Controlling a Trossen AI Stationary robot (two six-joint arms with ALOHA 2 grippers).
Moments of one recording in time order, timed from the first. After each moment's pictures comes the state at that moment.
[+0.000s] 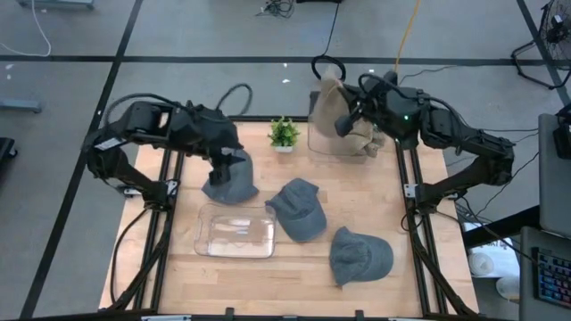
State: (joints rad) left arm -0.01 1.49 2.07 -1.39 -0.17 -0.12; right arm -0.11 1.31 1.70 -0.60 0.73 -0.04
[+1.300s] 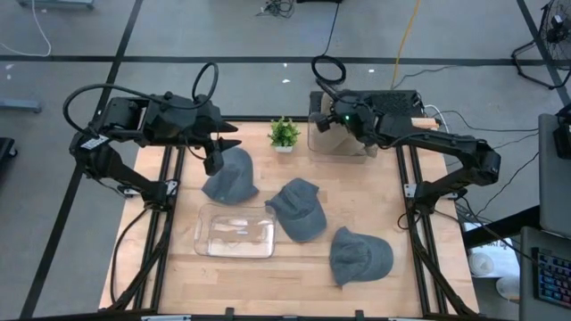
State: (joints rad) left arm -0.01 1.41 2.07 -1.28 -0.30 -0.14; right arm -0.40 1.41 1.21 -0.33 0.68 0.26
